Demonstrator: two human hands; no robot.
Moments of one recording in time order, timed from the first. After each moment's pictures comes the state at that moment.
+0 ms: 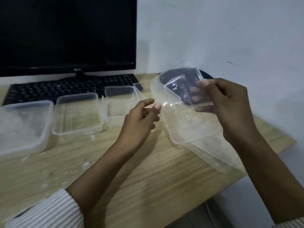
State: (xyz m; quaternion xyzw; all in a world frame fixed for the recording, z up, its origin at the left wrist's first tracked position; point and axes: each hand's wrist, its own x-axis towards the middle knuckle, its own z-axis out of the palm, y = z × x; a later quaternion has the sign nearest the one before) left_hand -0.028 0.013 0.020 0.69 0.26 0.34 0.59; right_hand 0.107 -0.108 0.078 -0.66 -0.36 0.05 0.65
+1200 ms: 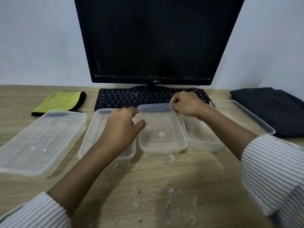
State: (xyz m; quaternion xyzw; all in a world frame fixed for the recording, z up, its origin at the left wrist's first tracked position) left_hand -0.191 0.169 0.021 0.82 0.45 0.29 0.19; right_hand 0.024 0.171 0.052 -0.77 -0.59 0.12 0.19
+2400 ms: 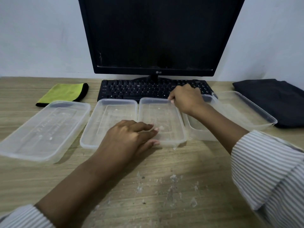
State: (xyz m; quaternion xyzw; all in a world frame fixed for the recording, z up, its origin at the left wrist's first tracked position) left_hand -0.219 0.139 -0.013 0.94 0.26 0.22 -0.02; right_hand 0.009 0.175 0.030 -0.78 -0.62 -0.06 0.08
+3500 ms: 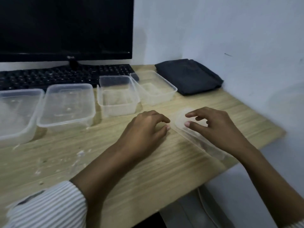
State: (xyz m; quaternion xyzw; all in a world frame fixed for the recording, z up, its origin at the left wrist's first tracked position) left_hand -0.031 0.008 -0.014 0.92 0.17 0.25 0.25; right_hand 0.128 -0.138 0.018 -0.82 -0.48 0.02 0.29
